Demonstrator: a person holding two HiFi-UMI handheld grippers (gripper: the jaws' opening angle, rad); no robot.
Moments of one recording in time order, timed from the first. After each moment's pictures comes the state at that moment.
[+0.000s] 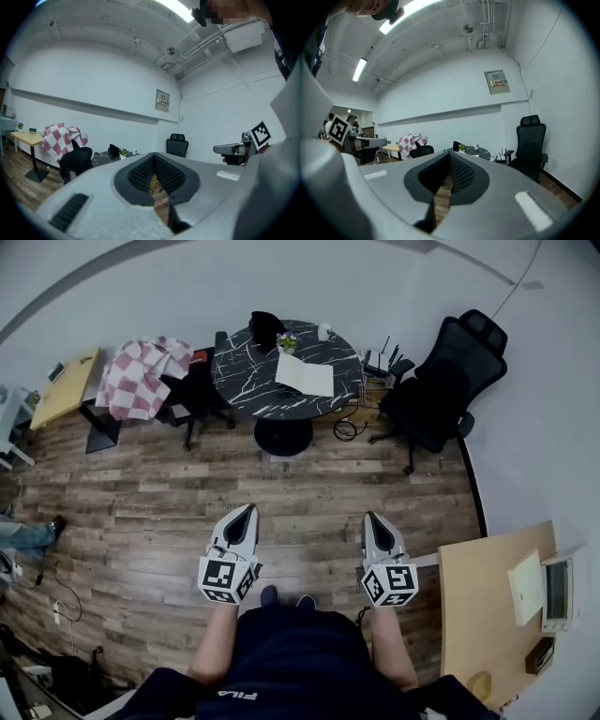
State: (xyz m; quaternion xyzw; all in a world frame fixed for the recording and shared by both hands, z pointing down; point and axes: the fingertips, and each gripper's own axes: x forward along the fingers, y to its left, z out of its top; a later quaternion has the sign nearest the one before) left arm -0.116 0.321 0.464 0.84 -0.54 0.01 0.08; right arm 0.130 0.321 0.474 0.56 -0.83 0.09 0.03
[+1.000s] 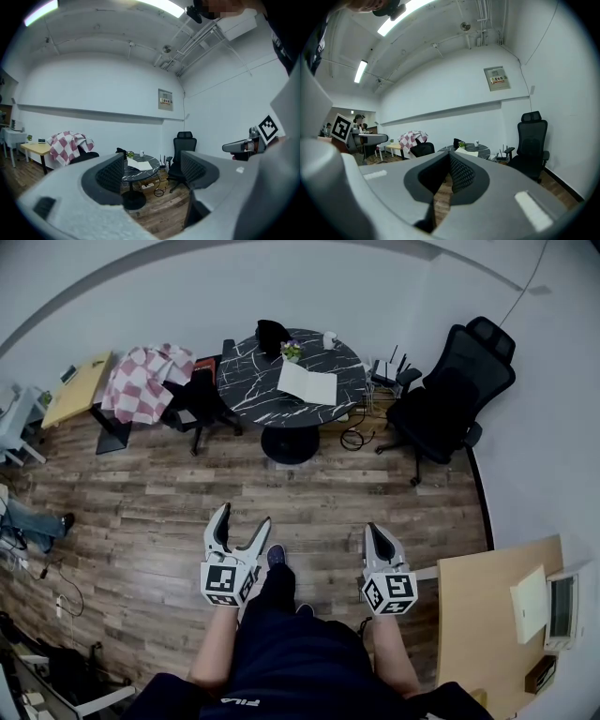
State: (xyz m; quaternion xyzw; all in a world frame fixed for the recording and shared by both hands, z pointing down) left arm -0.086 0.318 0.469 0.81 -0.58 0.03 0.04; right arm 0.175 0.317 0.496 0.54 -0.84 0.10 0.03
